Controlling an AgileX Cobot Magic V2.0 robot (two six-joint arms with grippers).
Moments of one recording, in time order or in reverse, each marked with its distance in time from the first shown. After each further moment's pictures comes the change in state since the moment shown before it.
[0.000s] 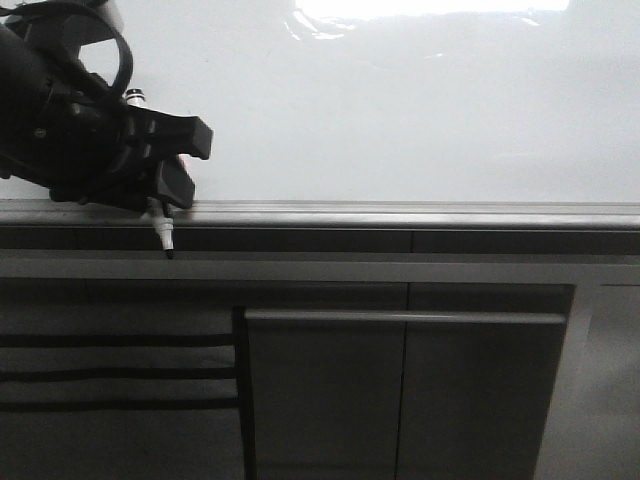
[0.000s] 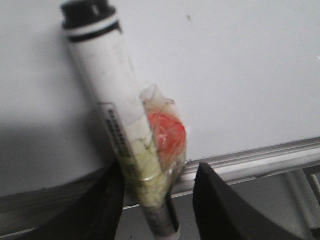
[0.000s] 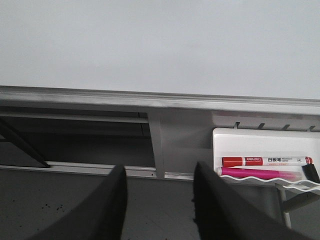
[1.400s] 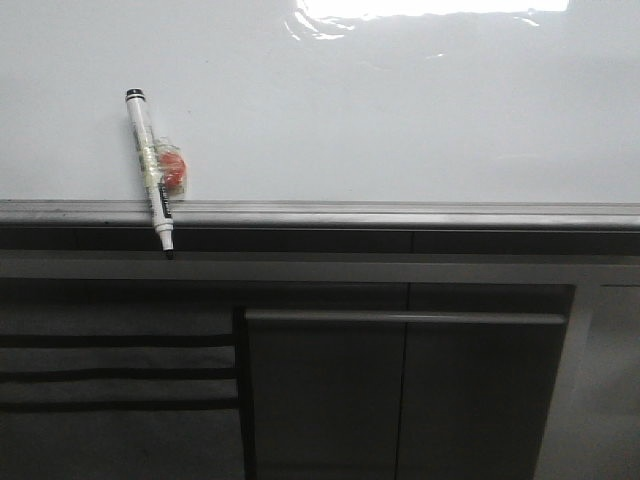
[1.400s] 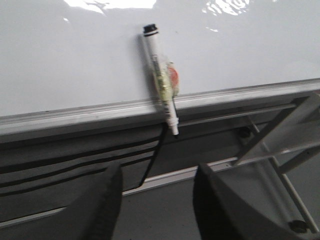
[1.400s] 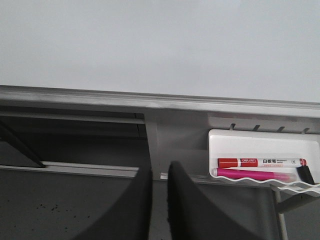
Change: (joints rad) left arm 0.280 -0.751 0.257 0.187 0.477 -0.053; right arm 0.000 -0.002 0.000 -0.021 0.004 0.004
